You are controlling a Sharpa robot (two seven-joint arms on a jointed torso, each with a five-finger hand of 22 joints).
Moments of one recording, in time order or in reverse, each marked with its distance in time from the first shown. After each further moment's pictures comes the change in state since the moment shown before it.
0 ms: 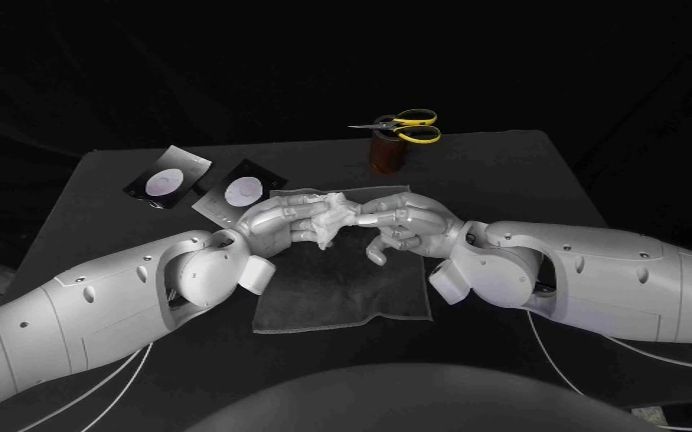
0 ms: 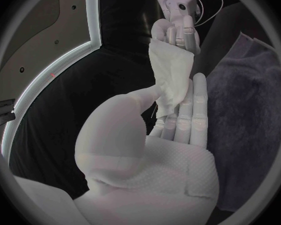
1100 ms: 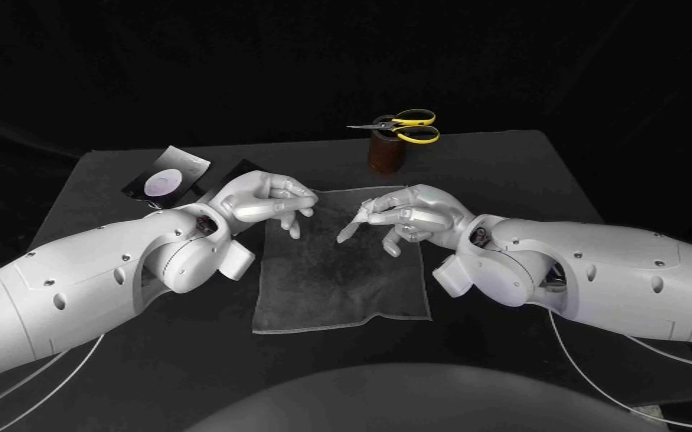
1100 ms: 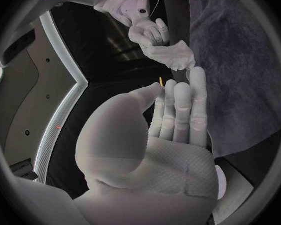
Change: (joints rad) left arm 0.074 -0.066 0.019 0.054 -0.449 -0.153 -0.006; left_hand 0.057 0.026 -0.044 0.026 0.003 0.293 -0.024 -0.049 -0.093 0.072 -0.103 0.501 0.127 0.203 -0.097 0.560 0.039 0.024 0.186 -0.055 0.121 0.051; right arm 0.006 -0.036 0.009 0.024 -0.209 -0.275 -0.067; right_hand -0.006 -0.006 0.042 -0.035 -0.001 0.010 -0.021 0.001 0.000 0.023 -0.023 0.022 0.000 0.000 -0.015 0.008 0.000 -0.009 0.025 -0.018 0.071 0.000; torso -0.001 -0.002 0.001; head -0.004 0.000
